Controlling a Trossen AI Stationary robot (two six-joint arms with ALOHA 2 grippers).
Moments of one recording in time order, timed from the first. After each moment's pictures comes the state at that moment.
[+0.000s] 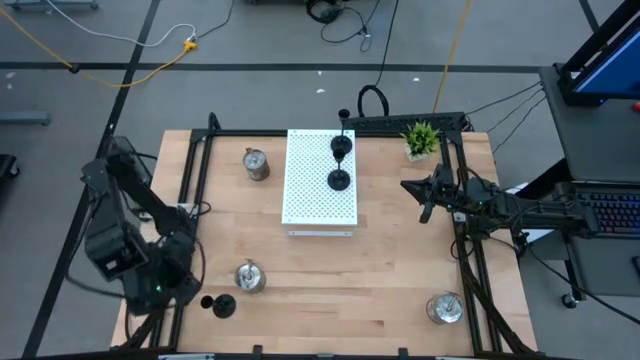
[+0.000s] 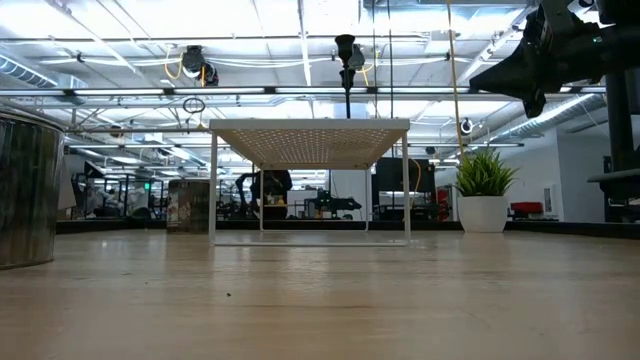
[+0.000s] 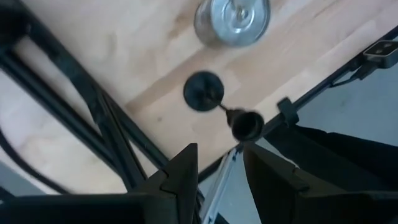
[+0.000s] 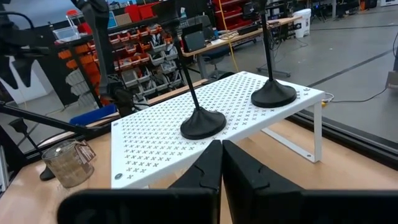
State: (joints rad) left arm -1.05 1.31 1.50 -1.55 -0.08 -2.02; right arm -0.10 0.31 0.25 0.00 0.26 0.29
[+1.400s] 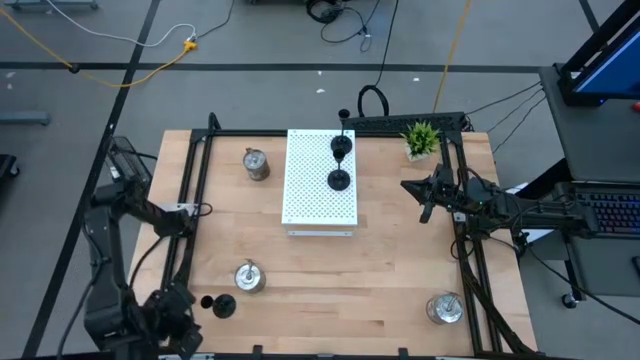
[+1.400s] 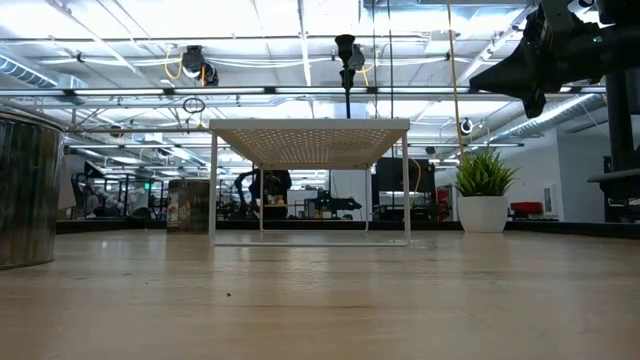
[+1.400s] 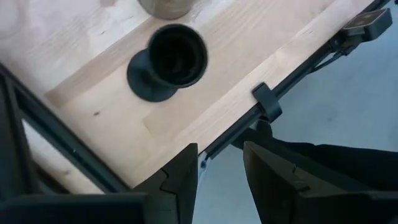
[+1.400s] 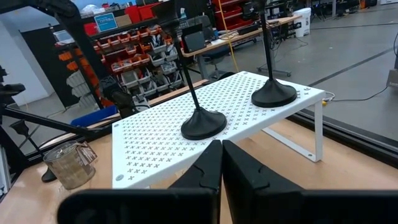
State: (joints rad) left arm -1.26 1.62 1.53 -1.33 -0.30 -2.19; right arm -0.10 0.31 0.25 0.00 0.26 0.31
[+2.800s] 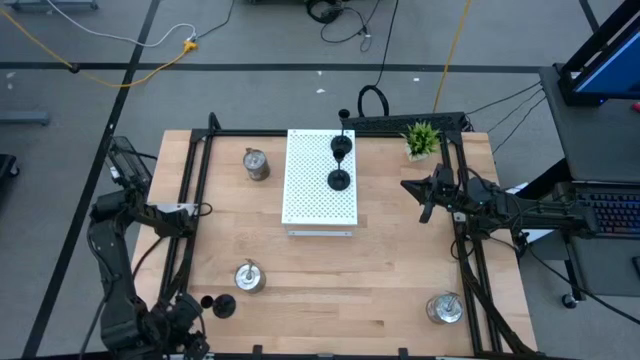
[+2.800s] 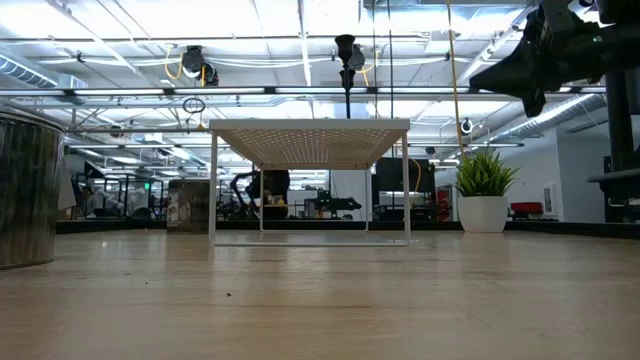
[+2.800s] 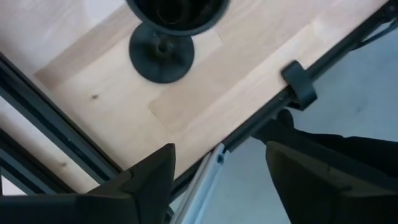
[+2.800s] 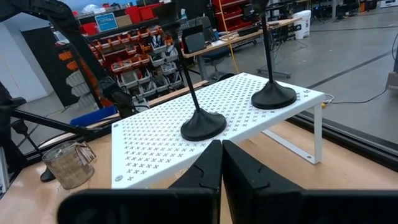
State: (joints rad) left arm -1.25 1.70 1.46 -1.22 -0.21 -2.17; right arm -0.10 0.31 0.25 0.01 0.26 0.29
